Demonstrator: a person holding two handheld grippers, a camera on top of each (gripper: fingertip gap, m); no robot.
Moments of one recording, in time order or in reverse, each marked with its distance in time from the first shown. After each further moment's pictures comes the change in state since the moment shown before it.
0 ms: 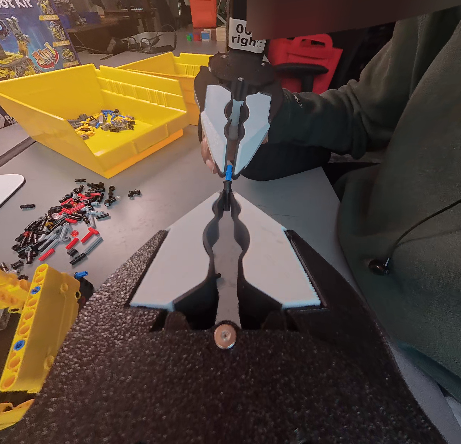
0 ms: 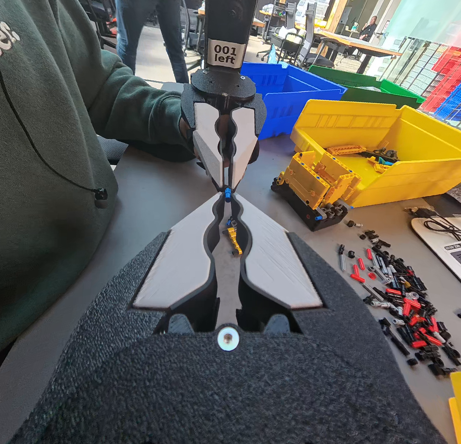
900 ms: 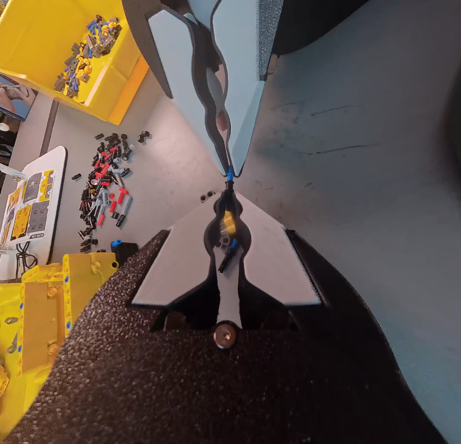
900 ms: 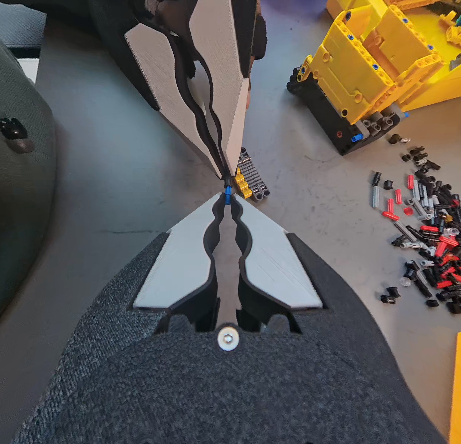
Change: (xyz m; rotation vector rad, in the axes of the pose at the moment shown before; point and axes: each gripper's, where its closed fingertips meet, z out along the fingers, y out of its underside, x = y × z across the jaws) left arm -0.013 0.070 0.012 -0.493 -0.181 0.386; right arm -0.003 0.078 0.022 -0.482 0.036 0.051
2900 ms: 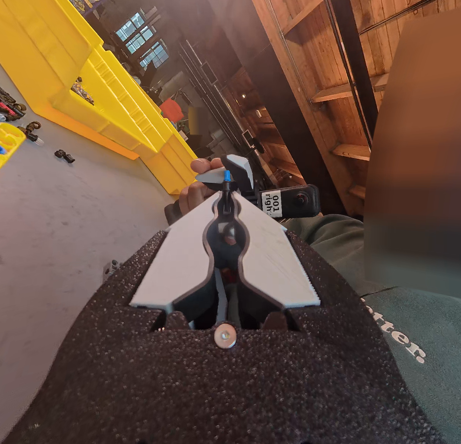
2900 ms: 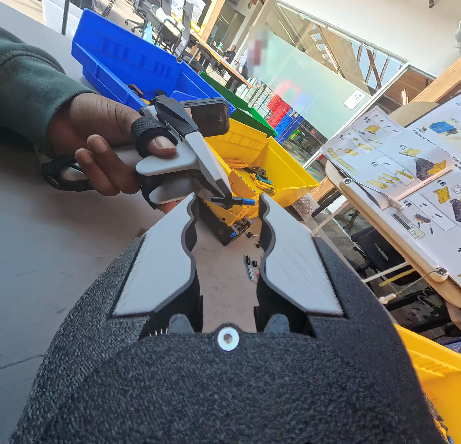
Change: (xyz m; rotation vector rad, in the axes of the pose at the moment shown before) left arm -0.065 -0.055 -0.056 0.920 0.588 -1.313; right arm 0.042 -0.087 -0.038 0.448 0.575 -0.276
